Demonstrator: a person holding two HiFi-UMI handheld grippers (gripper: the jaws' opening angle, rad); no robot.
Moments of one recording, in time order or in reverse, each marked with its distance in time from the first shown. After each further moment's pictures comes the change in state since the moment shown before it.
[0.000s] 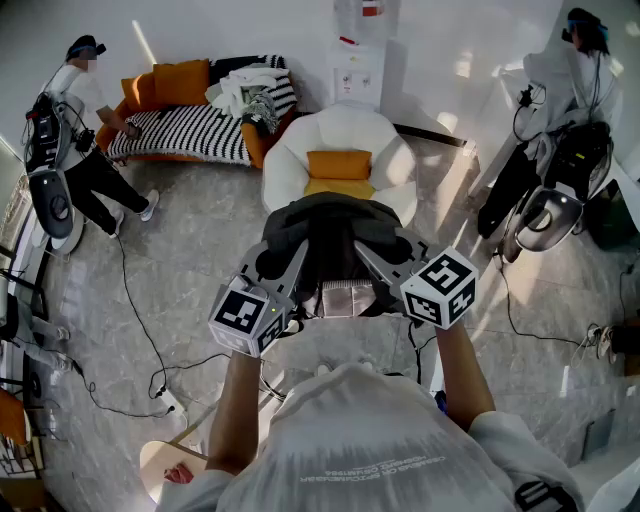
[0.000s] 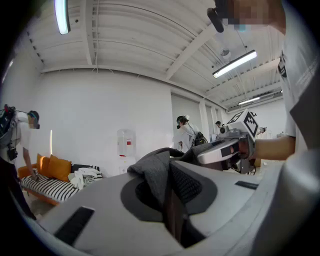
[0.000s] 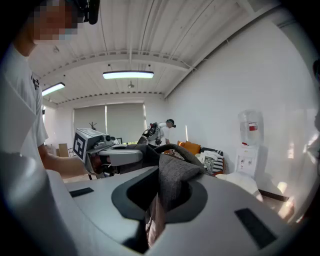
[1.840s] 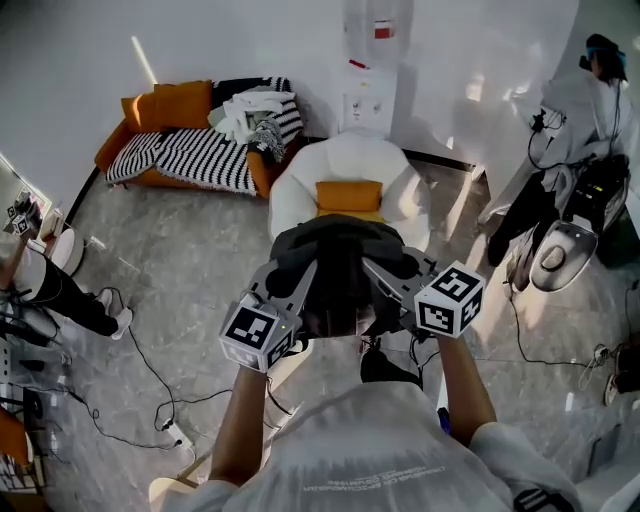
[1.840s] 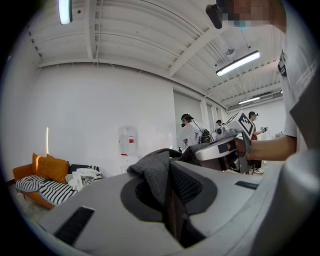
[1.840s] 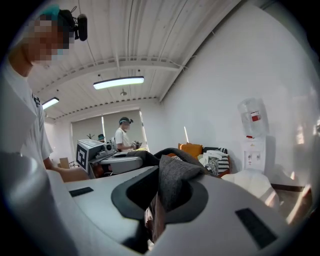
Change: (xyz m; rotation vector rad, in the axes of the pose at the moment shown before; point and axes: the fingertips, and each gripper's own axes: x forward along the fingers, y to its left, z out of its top) left arm 0.064 0.097 -0.020 0.005 0.010 -0.028; right arm 0.092 -0.076 0.013 0.121 -0.054 0.046
